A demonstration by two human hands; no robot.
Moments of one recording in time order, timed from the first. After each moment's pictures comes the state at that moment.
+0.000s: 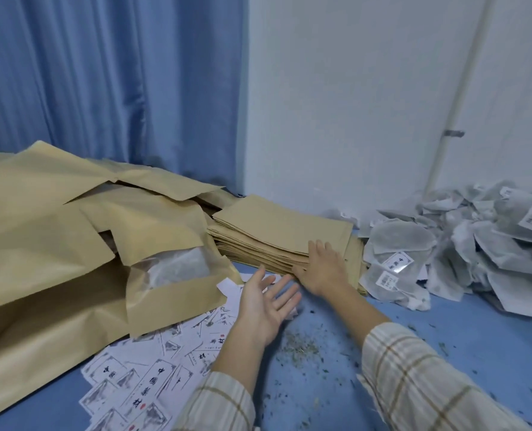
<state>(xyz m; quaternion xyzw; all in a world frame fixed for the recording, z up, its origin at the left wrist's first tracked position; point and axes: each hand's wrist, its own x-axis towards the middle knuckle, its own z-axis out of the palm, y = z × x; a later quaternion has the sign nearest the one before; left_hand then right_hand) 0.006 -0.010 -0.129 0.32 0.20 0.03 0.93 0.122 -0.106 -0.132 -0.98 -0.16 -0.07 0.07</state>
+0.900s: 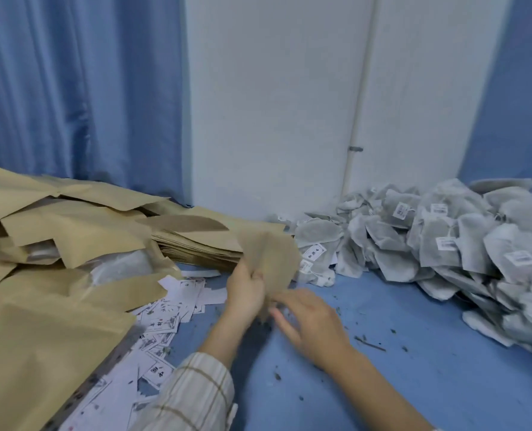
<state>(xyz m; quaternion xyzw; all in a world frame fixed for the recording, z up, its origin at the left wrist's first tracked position) -0.037 -0.114 -0.096 0.74 0.08 0.23 0.62 -0.040 -0.247 -0.134 -0.81 -0.39 -0.39 0.20</state>
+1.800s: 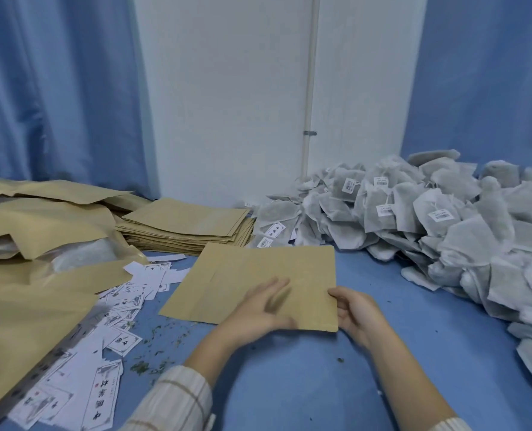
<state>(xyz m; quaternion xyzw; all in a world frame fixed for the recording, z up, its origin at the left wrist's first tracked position) -0.096 -0.180 -0.136 0.89 -0.14 -0.05 0.43 -0.071 -0.379 -0.145 -0.55 0.10 0.07 0.82</state>
